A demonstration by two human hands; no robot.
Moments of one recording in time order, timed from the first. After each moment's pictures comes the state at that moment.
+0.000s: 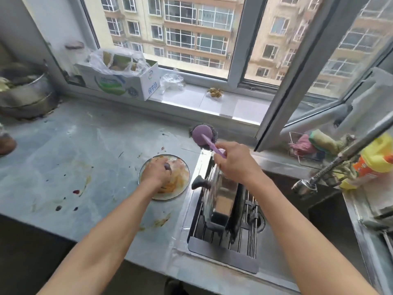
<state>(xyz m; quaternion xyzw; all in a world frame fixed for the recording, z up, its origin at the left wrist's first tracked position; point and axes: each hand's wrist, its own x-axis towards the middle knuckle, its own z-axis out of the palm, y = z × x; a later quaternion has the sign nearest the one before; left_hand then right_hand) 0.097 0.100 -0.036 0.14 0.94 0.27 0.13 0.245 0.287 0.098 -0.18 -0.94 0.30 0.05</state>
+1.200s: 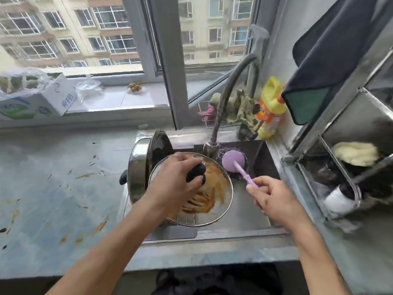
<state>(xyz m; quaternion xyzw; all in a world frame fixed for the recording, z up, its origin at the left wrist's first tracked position) 0.367 0.245 0.093 0.48 0.83 0.26 0.12 0.566 0.404 0.030 -0.40 -0.75 0.51 0.15</state>
